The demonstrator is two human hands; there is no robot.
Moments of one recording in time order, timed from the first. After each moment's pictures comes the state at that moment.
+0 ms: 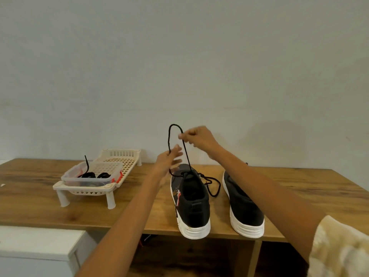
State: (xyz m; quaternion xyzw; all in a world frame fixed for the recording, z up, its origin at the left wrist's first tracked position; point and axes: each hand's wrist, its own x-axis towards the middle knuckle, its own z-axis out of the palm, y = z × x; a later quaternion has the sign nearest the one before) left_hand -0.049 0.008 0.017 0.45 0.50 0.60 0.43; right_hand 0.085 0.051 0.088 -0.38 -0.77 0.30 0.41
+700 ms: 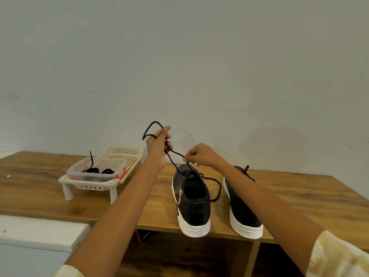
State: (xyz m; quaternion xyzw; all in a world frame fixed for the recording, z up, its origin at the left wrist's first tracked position) left_hand -0.058 0.005 0.066 0.31 0.38 0.78 0.39; right_hand 0.088 0.051 0.059 -0.42 -0.85 0.22 0.22
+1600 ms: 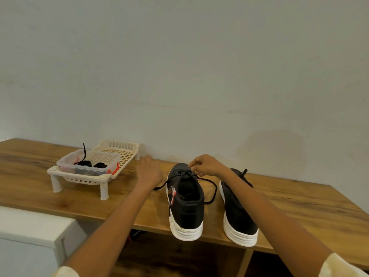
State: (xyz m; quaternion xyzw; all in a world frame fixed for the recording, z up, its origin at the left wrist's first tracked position) left_hand -0.082 0.019 -0.028 0.56 0.80 0.18 -0.09; right_hand 0.112 0.076 0.025 -0.45 -0.84 0.27 0.17
